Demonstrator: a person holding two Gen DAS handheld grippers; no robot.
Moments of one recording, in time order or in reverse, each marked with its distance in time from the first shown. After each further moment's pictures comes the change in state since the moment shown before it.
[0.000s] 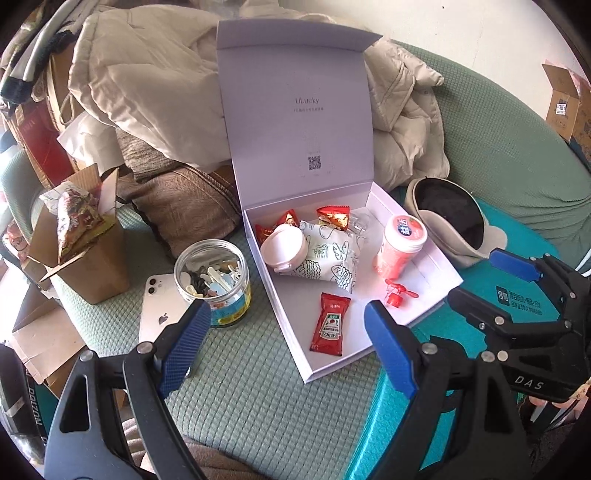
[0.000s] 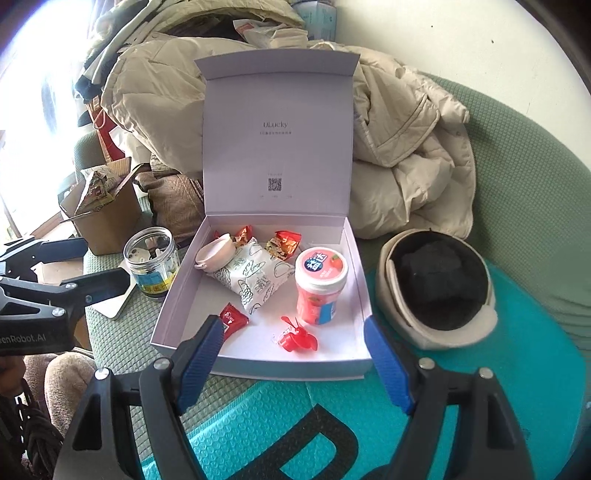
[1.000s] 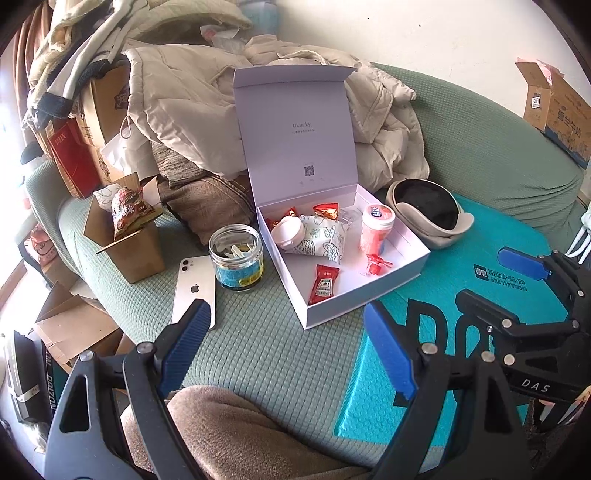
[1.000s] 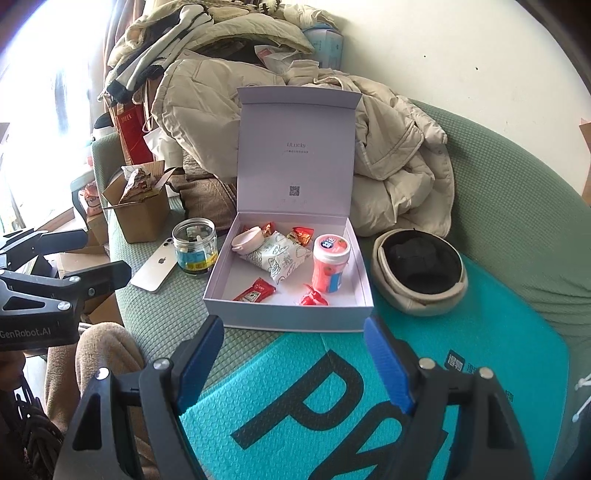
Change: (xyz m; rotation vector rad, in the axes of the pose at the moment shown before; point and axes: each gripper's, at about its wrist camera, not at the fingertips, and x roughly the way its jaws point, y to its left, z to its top) left arm -0.094 -0.014 -0.056 0.026 -0.076 0.040; right arm -0.093 0.031 -0.048 -0.014 -0.045 -0.011
